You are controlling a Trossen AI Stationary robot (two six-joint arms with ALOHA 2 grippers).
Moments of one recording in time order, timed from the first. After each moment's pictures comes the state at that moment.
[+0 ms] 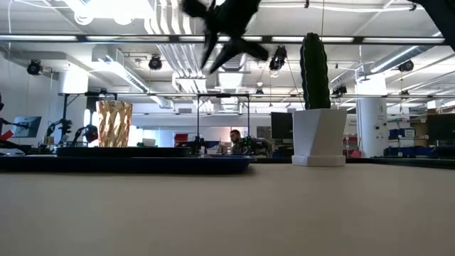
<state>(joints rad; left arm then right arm) 0.05 0.52 0.96 -0.57 -0.08 0.16 -0.05 2.04 2.02 -0.99 0.21 0.96</state>
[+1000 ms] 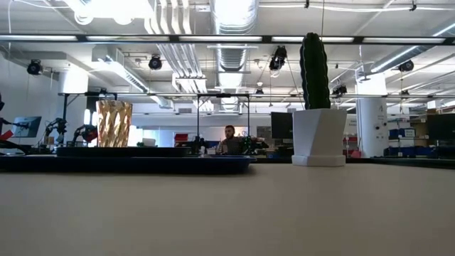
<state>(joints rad) 0.05 0.47 0.96 -0.59 -0.09 0.16 0.64 1.92 1.87 -1.57 -0.03 2.31</state>
